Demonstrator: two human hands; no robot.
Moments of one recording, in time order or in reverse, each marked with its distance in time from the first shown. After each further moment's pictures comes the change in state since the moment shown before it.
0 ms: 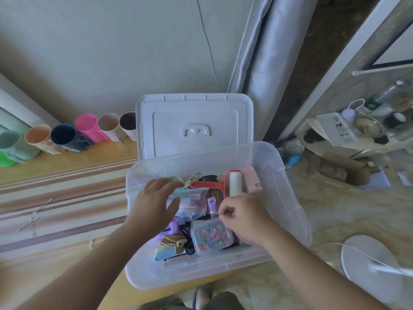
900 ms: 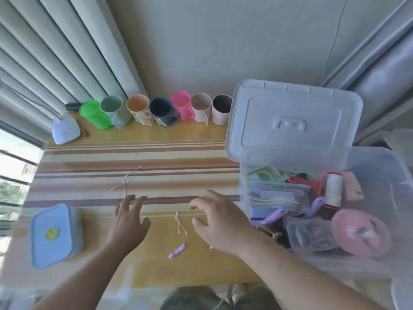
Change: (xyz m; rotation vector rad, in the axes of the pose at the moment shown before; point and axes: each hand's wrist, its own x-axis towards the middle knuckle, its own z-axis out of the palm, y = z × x) left_hand -0.192 -0.309 -0.034 0.000 -0.122 -0.703; right_hand 0.058 -0.276 0.177 0.009 -0.199 -0.236
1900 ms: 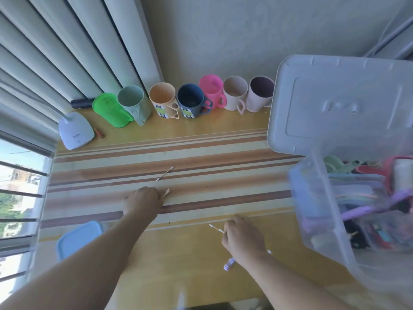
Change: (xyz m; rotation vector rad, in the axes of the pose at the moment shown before) left_hand 0.151 -0.082 -0.029 0.445 -0.130 0.064; right_hand 0.078 0.018 0.200 -0.359 -0.090 0.420
